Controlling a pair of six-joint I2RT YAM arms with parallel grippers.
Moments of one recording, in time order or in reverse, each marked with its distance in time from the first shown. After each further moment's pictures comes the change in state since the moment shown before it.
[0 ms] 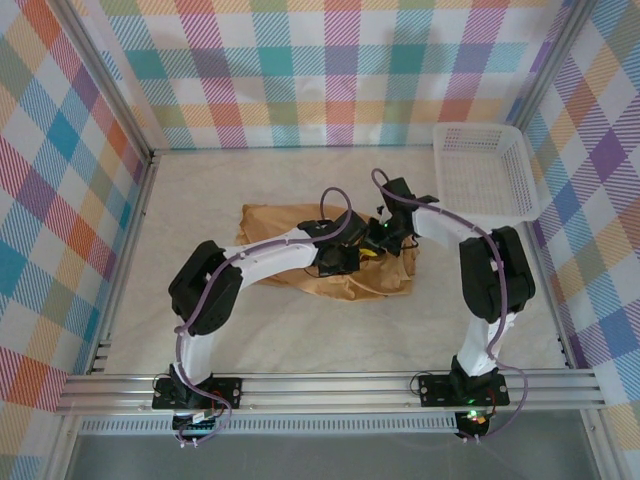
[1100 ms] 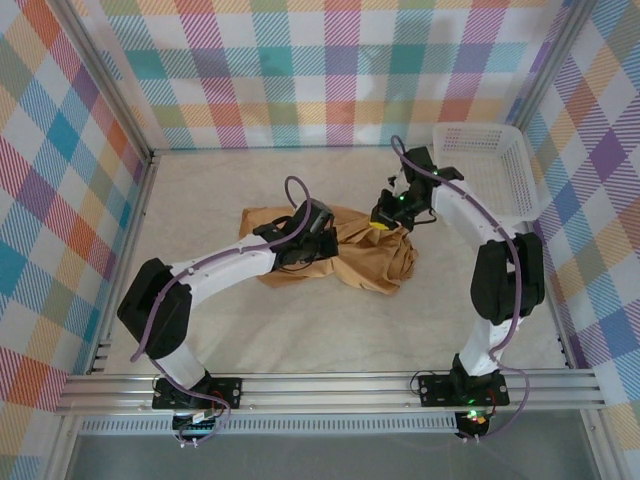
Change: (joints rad) left arm 0.110 -0.285 -0.263 0.255 0.023 0.040; right arm -0.094 -0.028 0.225 -0.214 -0.077 -0.135
